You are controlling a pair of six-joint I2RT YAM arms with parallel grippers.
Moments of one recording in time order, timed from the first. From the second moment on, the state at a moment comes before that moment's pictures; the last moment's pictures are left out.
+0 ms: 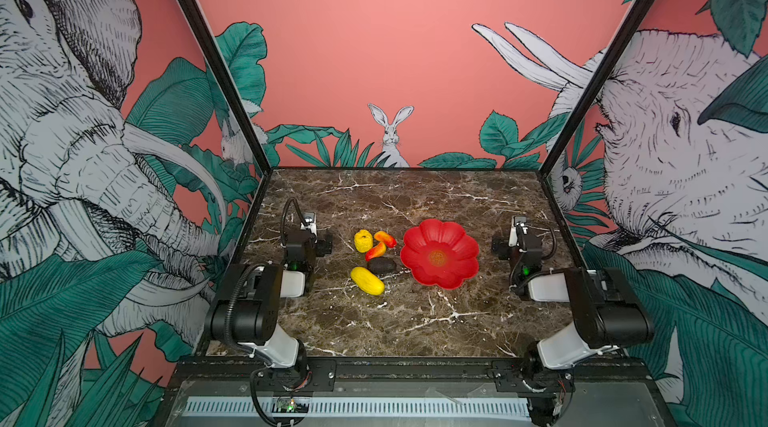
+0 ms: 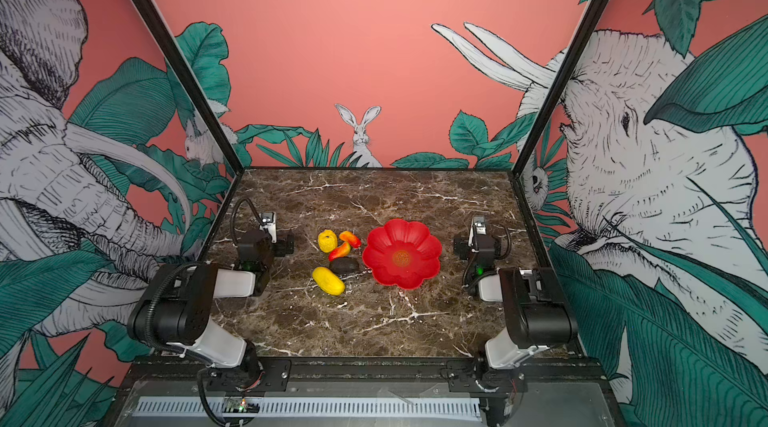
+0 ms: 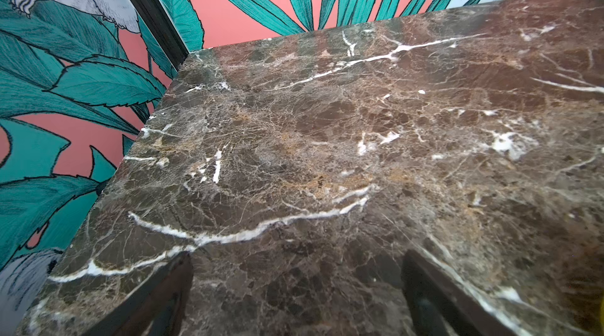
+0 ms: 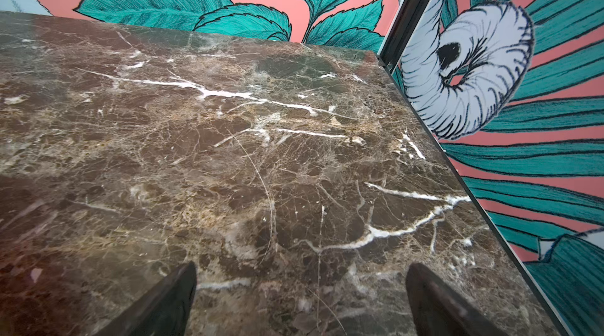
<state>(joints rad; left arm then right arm) -0.06 1.57 0.41 0.77 -0.14 0.13 0.05 1.56 0.38 0.80 0.22 -0.07</state>
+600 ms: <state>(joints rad) -0.06 1.57 0.41 0.77 -0.11 0.13 0.05 1.56 0.38 0.80 0.22 -0.07</state>
